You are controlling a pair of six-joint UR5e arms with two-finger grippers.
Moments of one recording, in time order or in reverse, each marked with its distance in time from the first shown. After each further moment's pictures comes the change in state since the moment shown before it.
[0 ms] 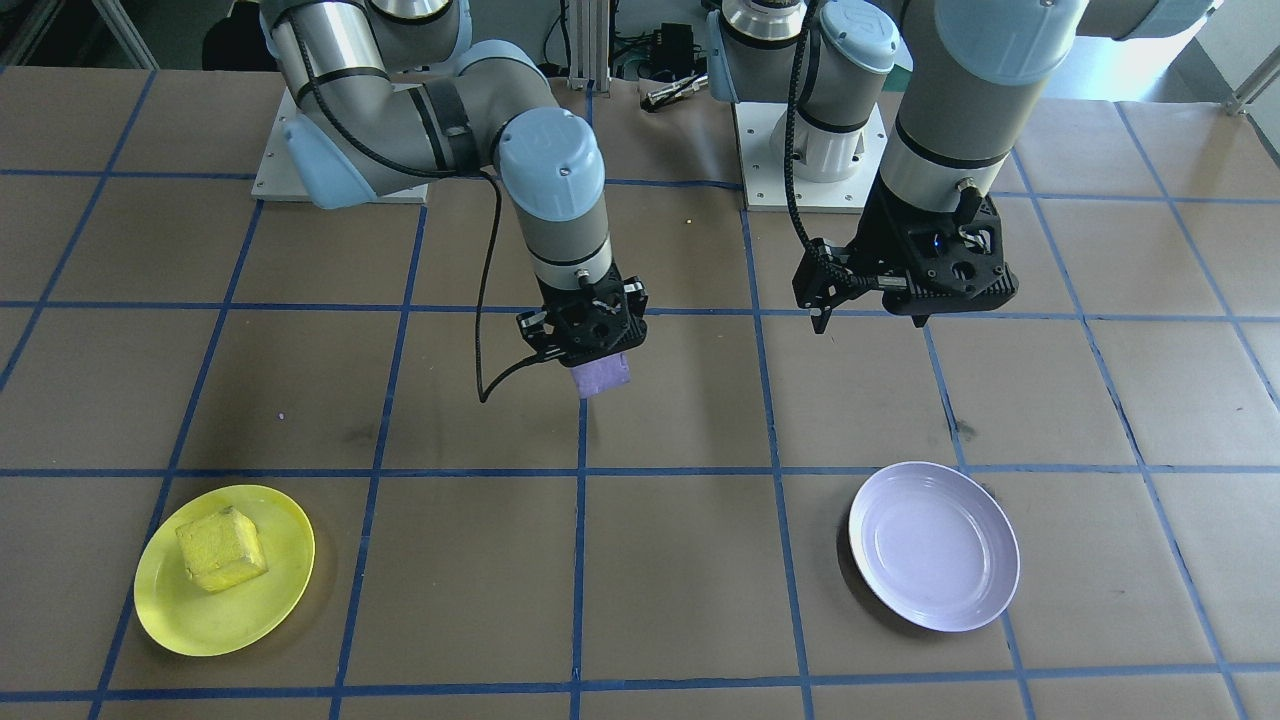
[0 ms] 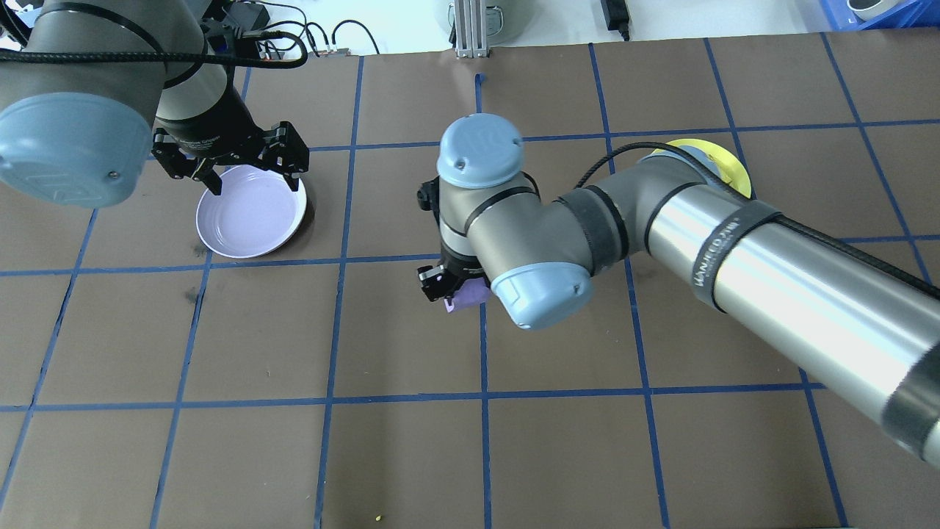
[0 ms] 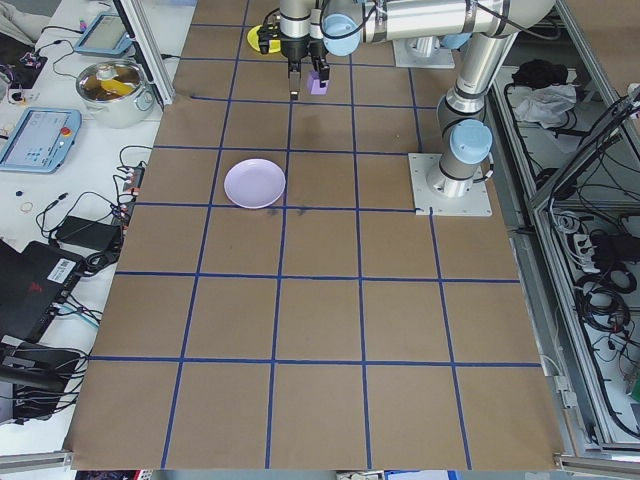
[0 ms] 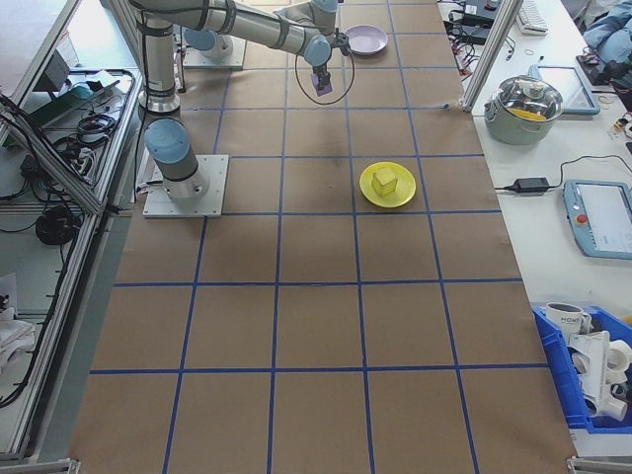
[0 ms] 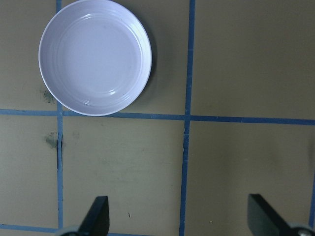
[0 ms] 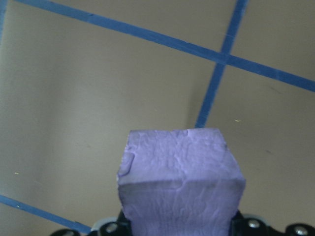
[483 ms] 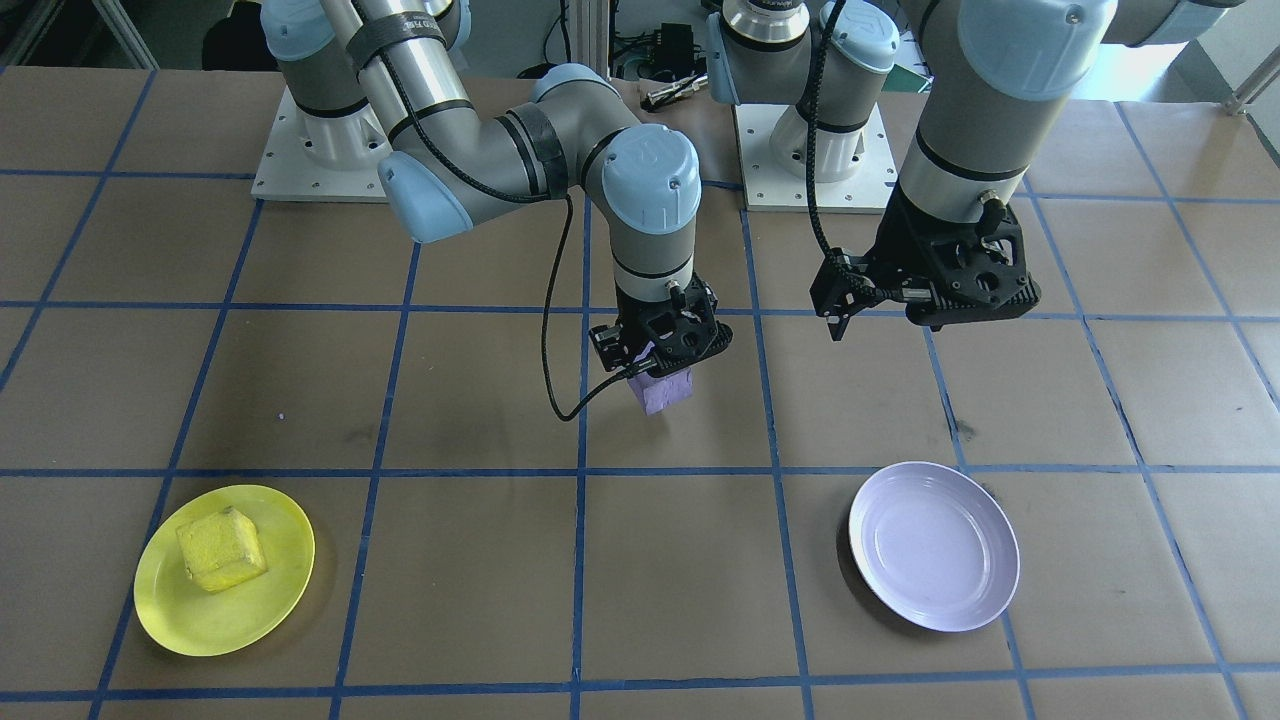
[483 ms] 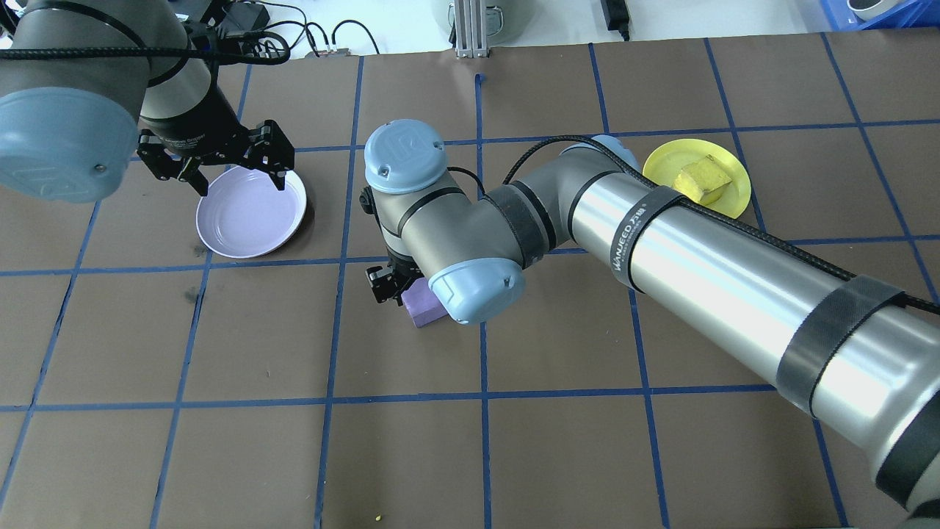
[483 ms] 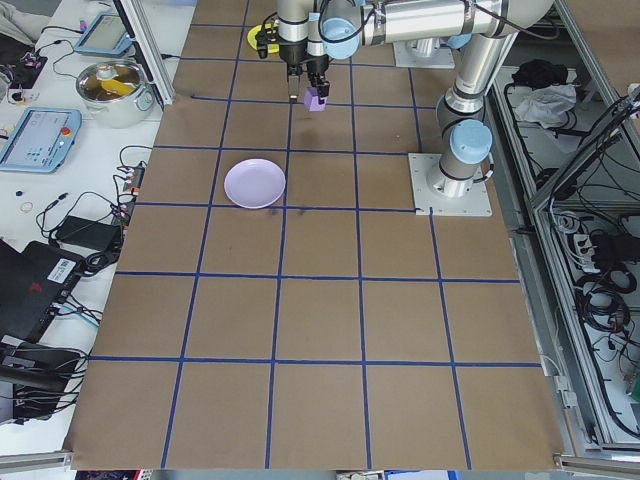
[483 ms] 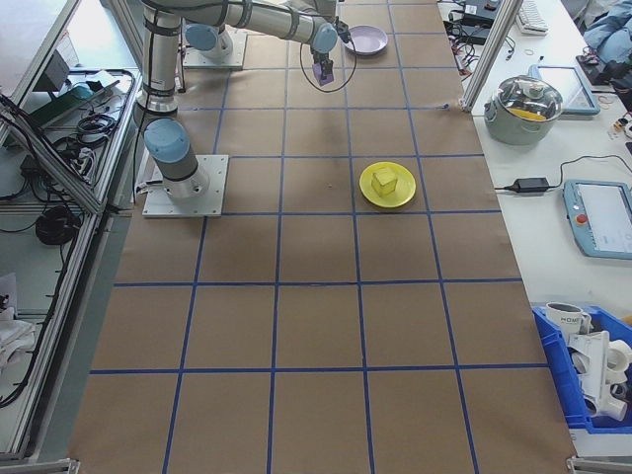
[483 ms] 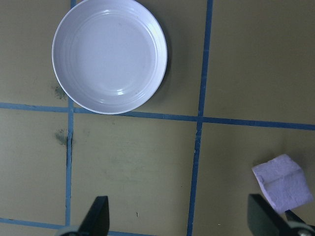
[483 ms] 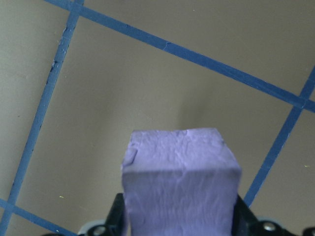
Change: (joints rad) left arm 0.035 -0.005 0.000 -0.004 0.004 0.001; right arm 0.094 0.111 -0.135 0.004 -0.015 0.014
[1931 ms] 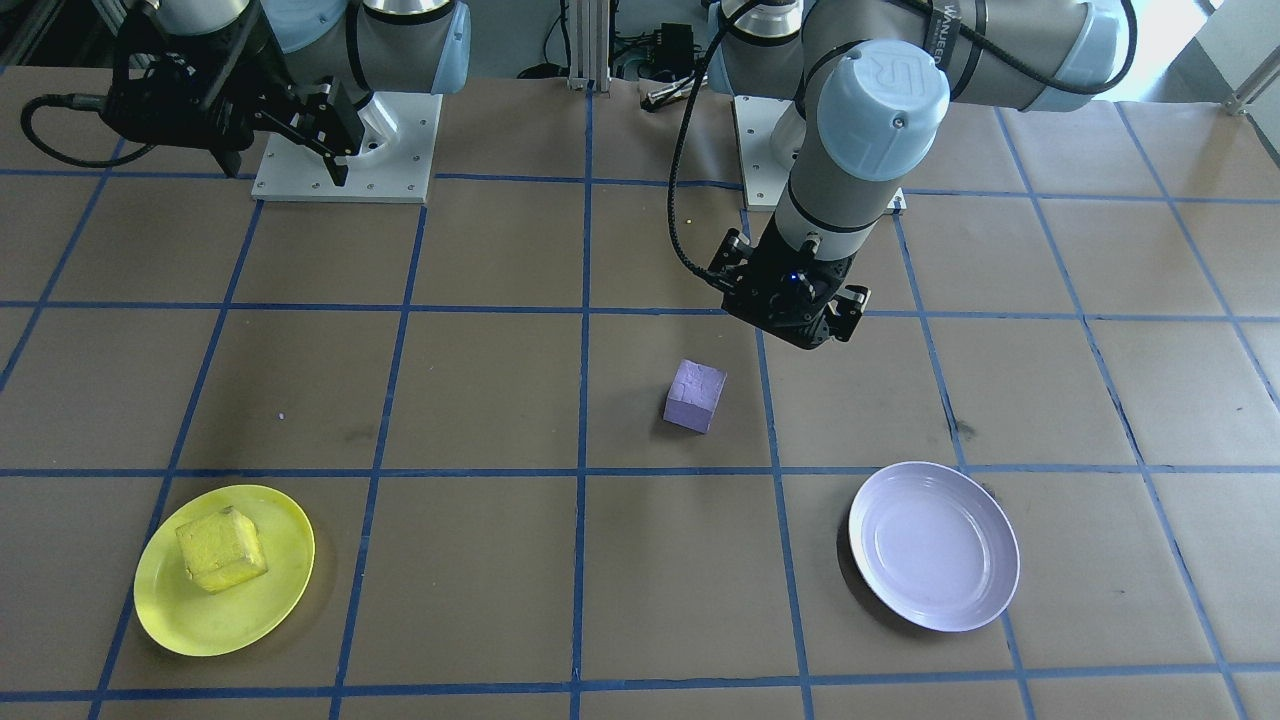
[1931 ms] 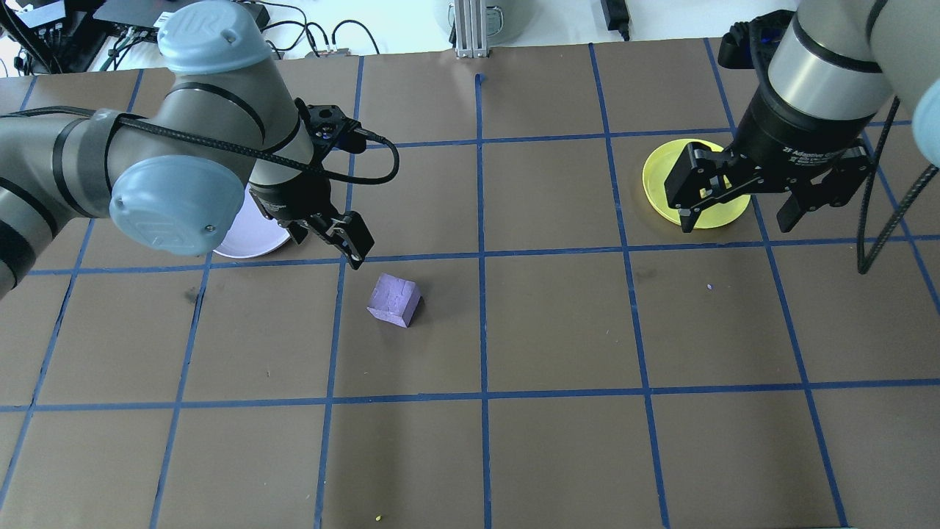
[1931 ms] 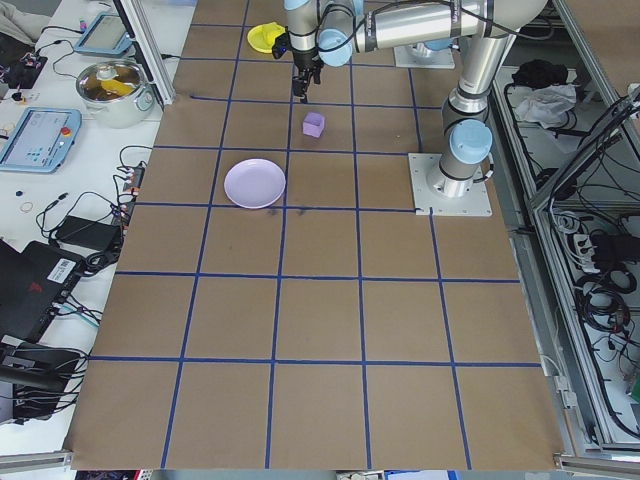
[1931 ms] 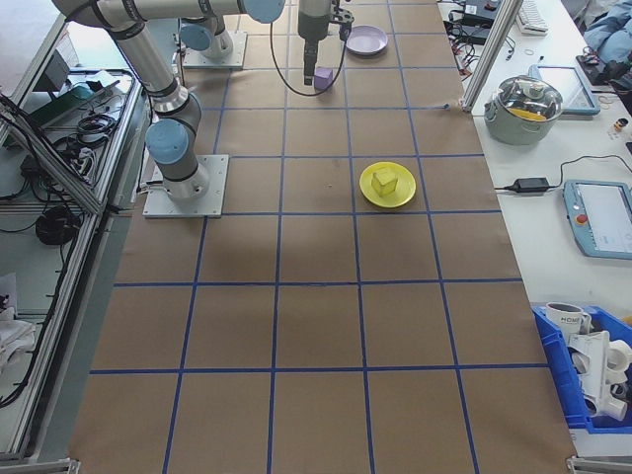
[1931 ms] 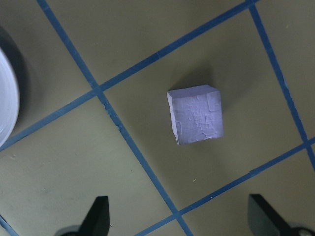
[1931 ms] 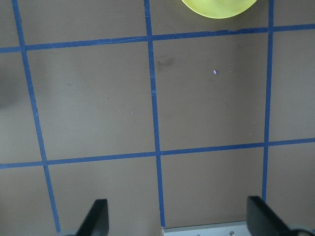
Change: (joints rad) left arm -0.132 -0.044 -0.108 0.000 -0.092 0.440; right arm -0.554 -0.565 -0.015 0.680 -0.118 -0.079
